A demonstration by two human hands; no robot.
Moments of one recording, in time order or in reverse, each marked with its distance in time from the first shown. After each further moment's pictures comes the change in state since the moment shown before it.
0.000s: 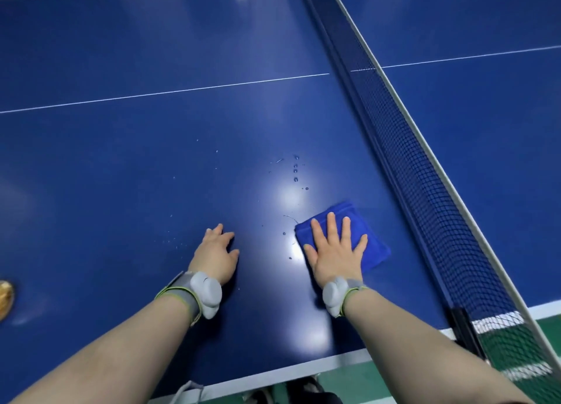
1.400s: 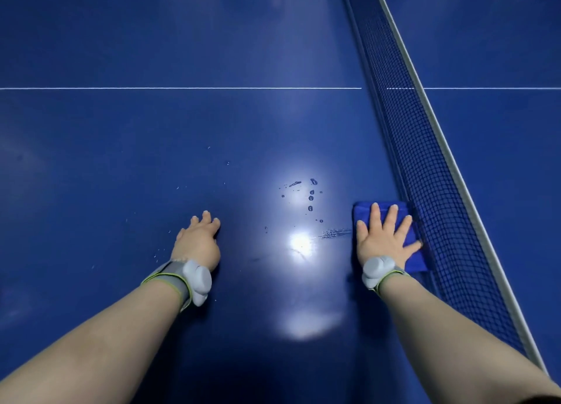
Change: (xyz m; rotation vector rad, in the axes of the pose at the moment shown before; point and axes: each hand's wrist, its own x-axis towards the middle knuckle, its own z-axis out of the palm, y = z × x) left_hand 0.081 -0.005 -0.043 0.296 0.018 -0.076; right_hand 0.126 0.045 -0.052 0.066 0.045 0.310
